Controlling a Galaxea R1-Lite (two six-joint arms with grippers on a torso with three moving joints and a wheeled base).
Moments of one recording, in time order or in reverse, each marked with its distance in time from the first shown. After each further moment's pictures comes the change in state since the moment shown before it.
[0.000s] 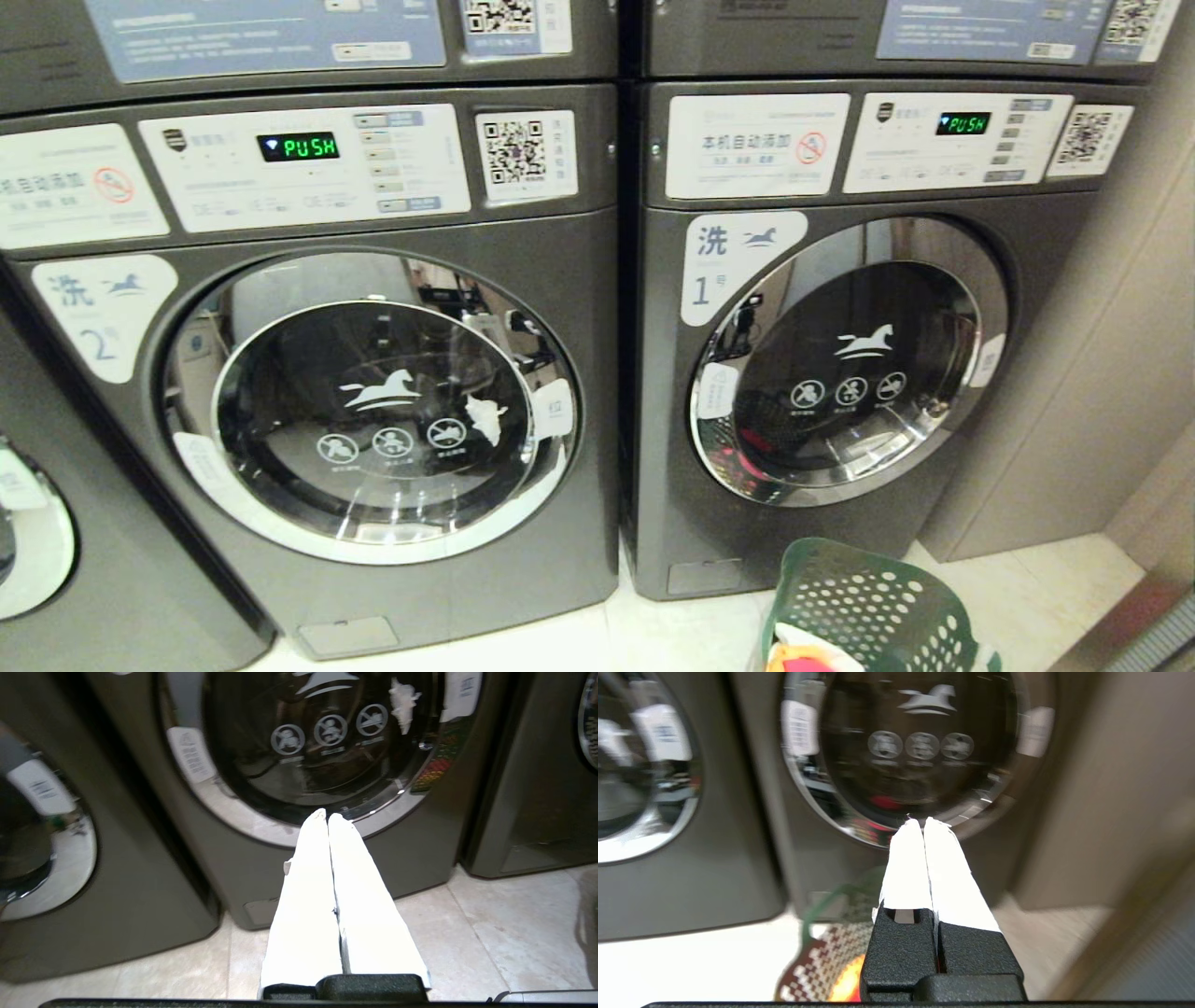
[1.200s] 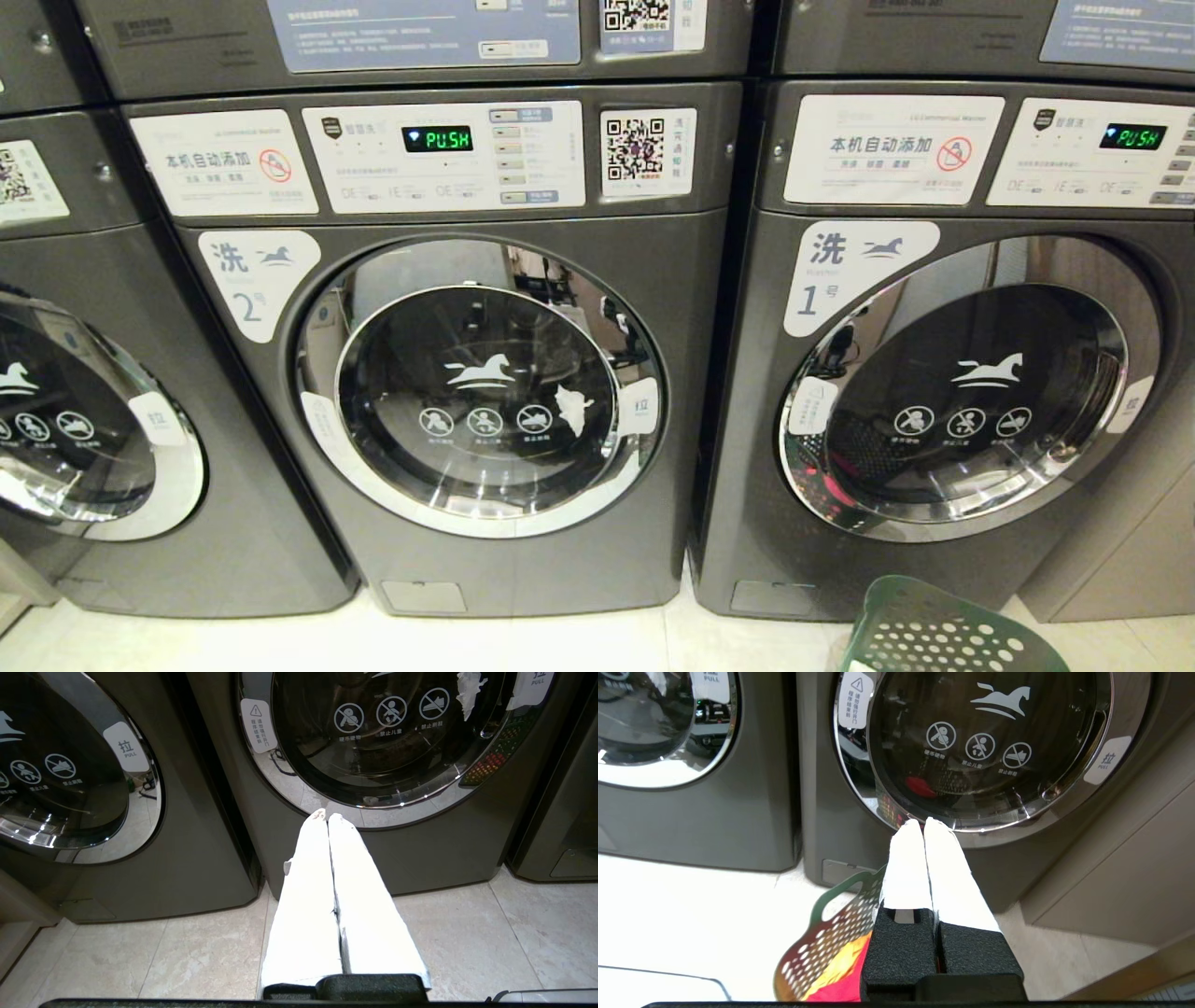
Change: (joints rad) left arm 0.000 0.000 0.000 0.000 -0.004 0.000; right arm -0.013 0.201 -0.222 0.185 0.013 -0.152
